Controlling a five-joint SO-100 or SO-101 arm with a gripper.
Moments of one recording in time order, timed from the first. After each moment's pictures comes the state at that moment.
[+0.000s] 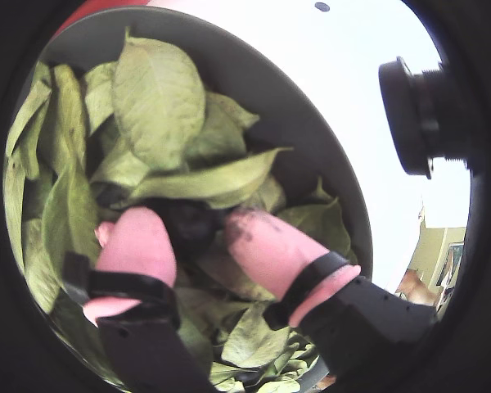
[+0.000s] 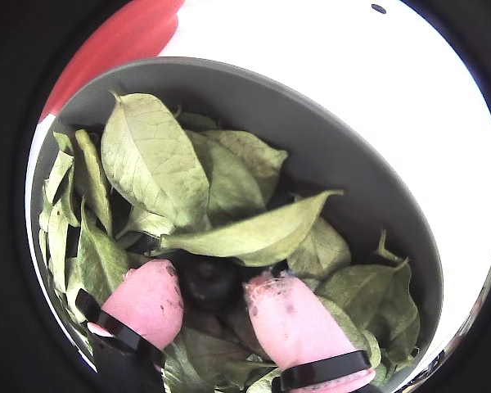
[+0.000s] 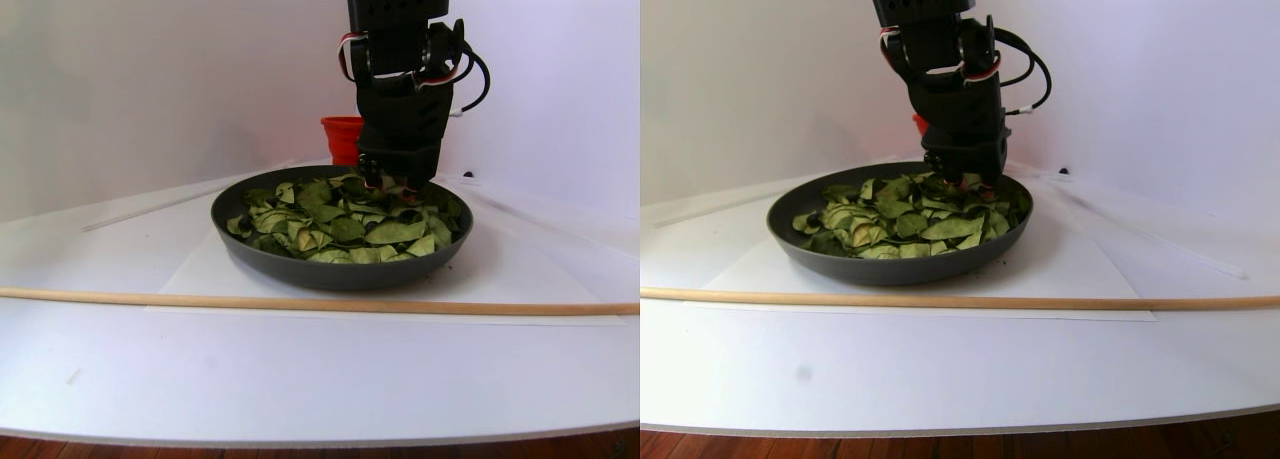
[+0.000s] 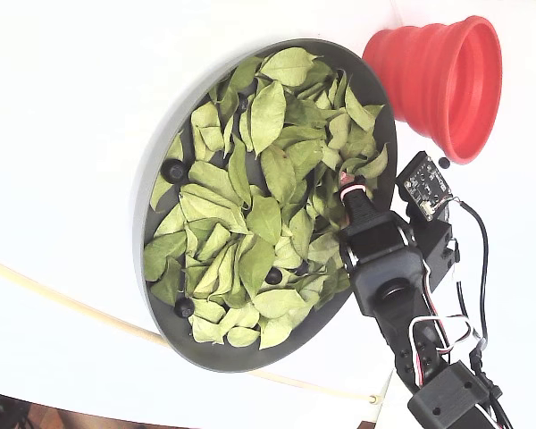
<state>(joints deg) 17.3 62.9 101.6 -23.9 -82.8</state>
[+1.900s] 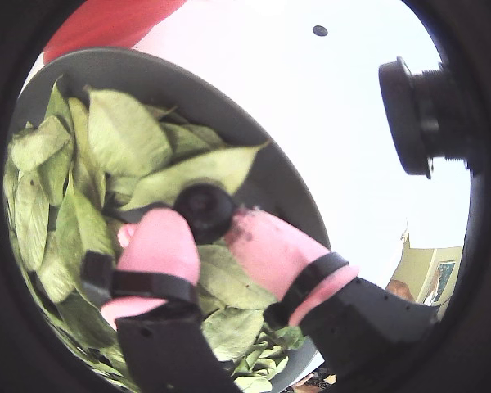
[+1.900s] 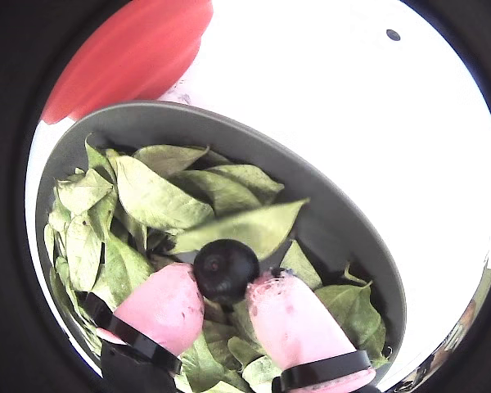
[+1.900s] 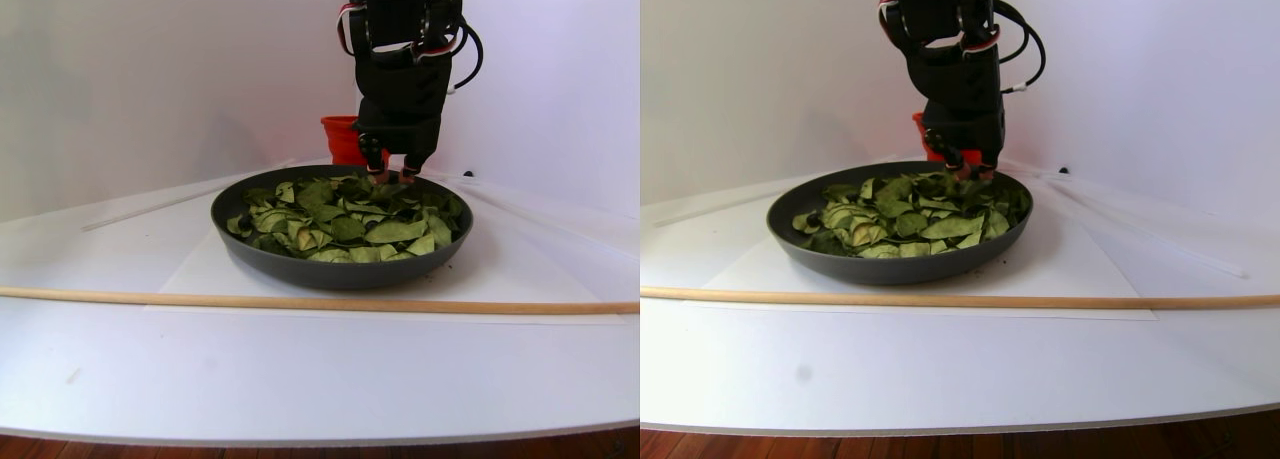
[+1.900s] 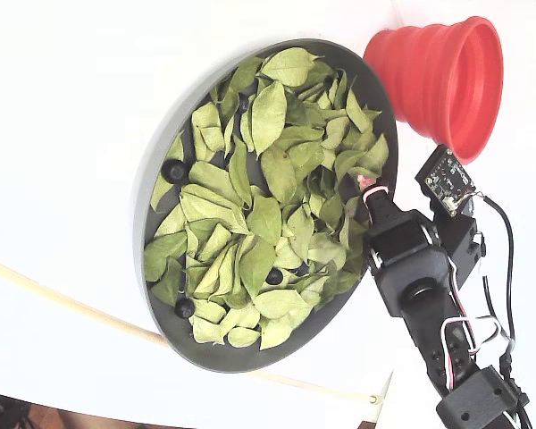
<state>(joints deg) 17.2 71.3 103.3 -19.4 -88.6</state>
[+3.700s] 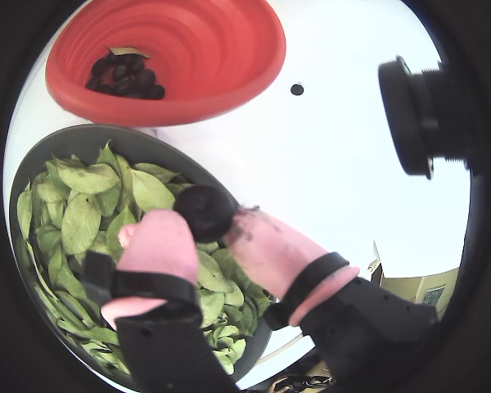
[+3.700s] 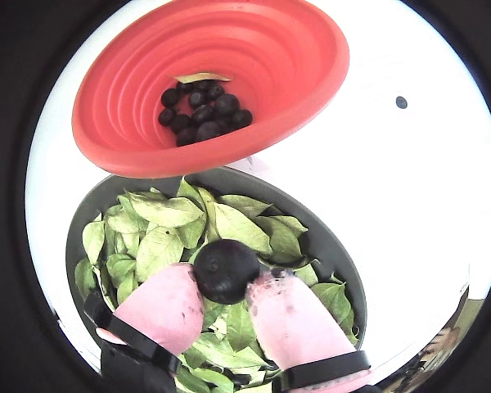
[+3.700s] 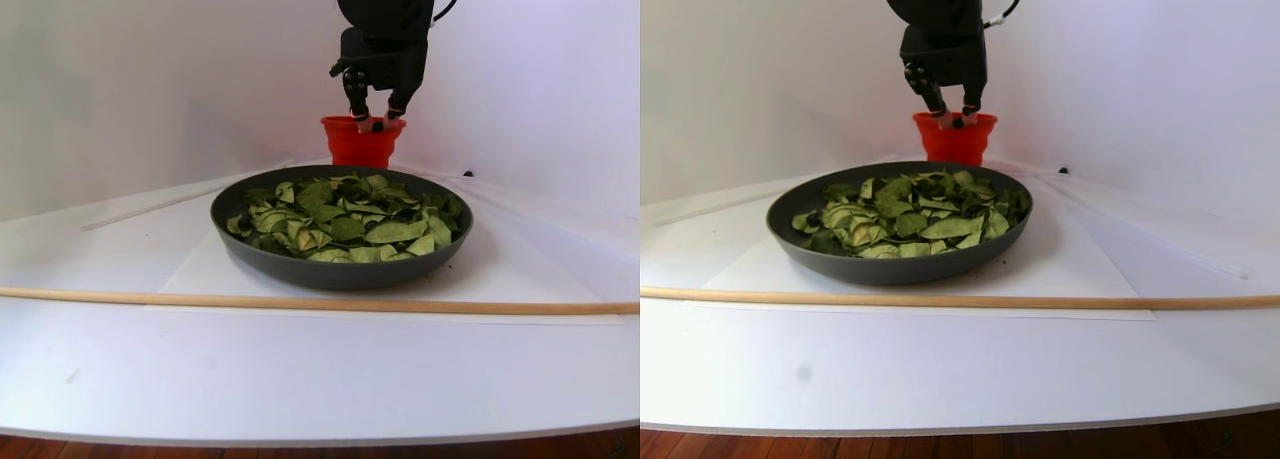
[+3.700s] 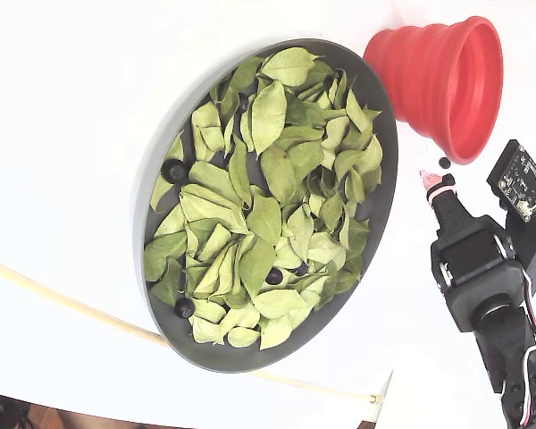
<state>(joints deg) 14.2 92.4 112.0 -12.1 -95.1</state>
